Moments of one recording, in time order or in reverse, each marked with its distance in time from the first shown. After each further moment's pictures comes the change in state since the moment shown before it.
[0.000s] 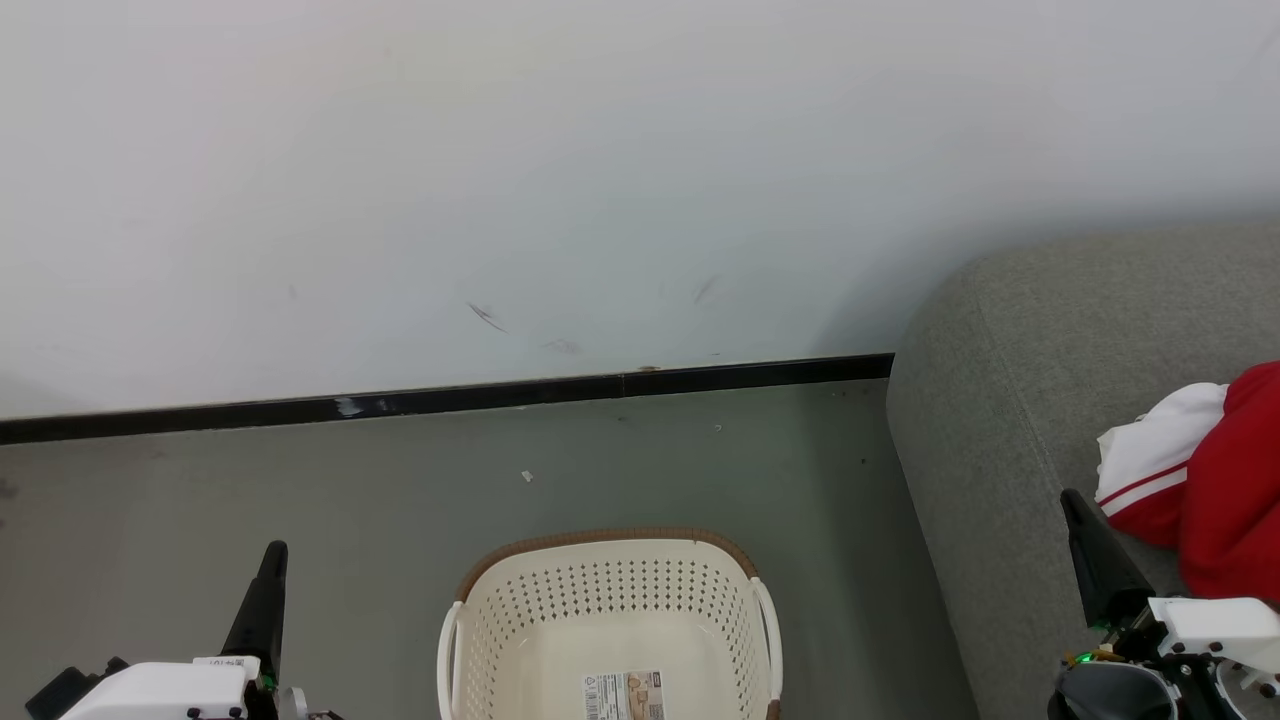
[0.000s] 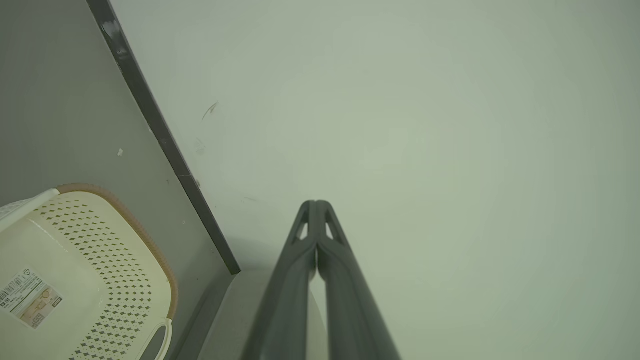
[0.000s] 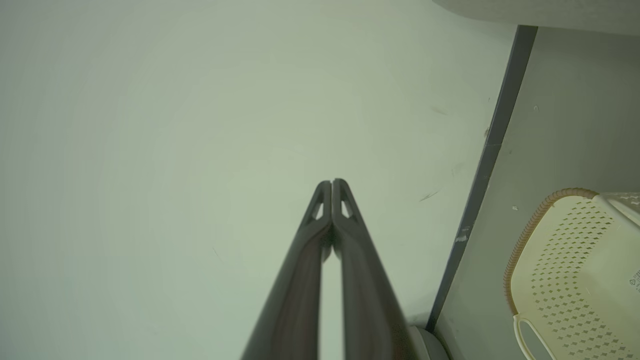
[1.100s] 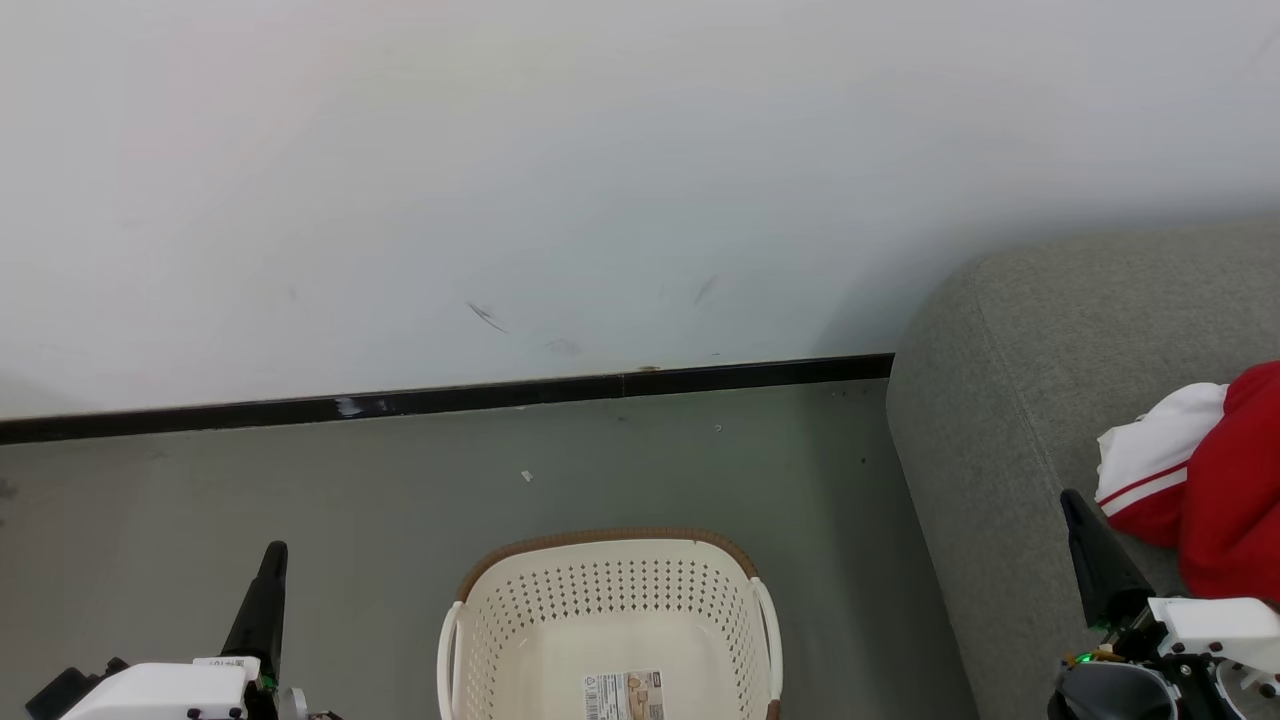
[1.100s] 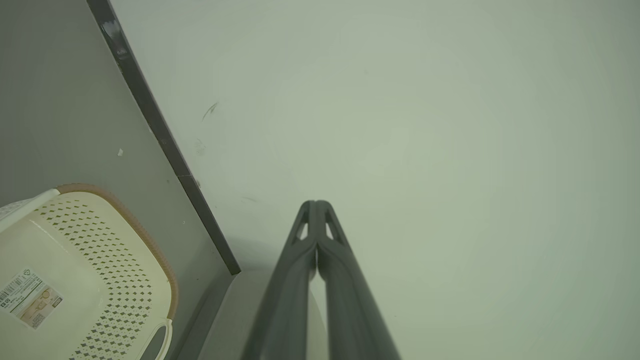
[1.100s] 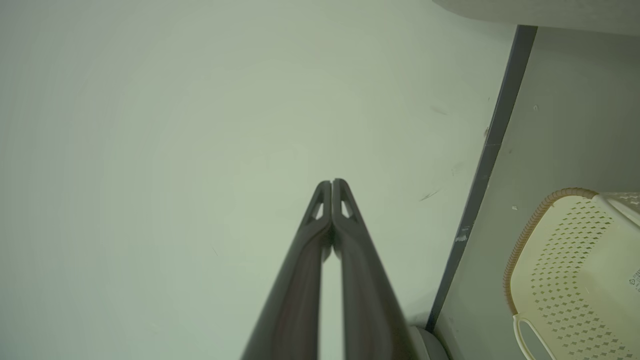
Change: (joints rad) left arm 0.000 0.000 0.000 0.002 0.000 -0.003 0.000; right arm 0.000 -0.001 0.001 0.001 0.000 0.000 0.000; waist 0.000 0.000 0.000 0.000
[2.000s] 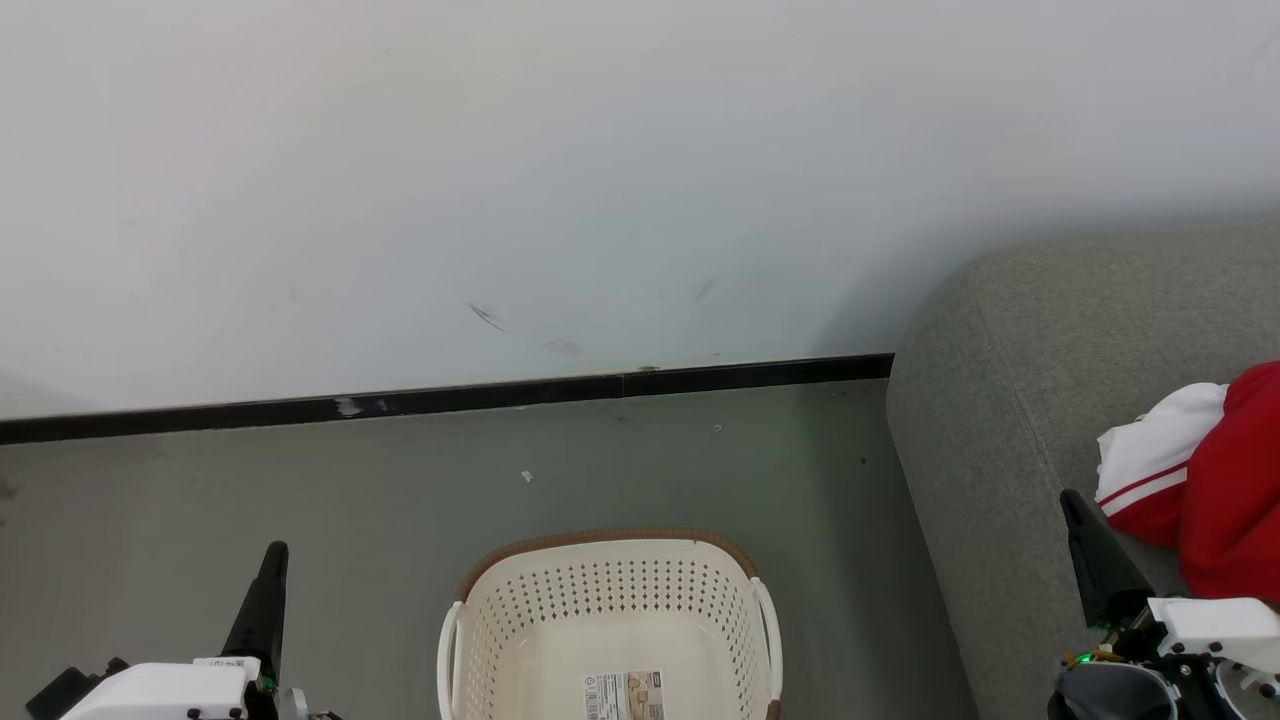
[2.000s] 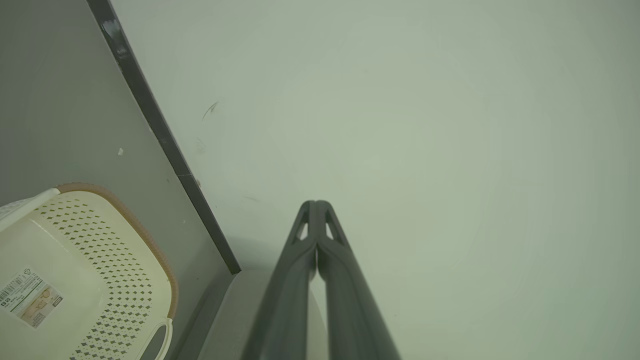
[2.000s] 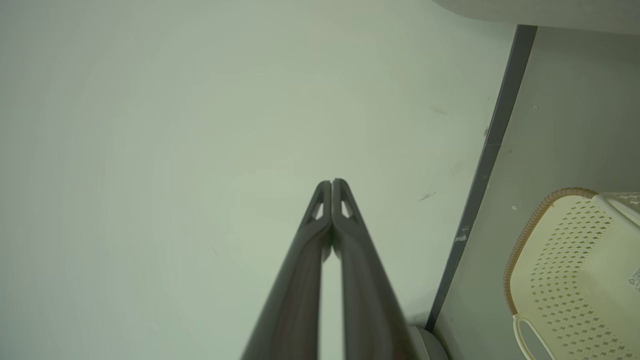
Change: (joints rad) left arm 0.000 0.000 0.000 0.001 0.000 0.000 0.003; right arm 0.000 0.000 0.001 0.000 0.001 0.000 0.000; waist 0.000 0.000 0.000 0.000
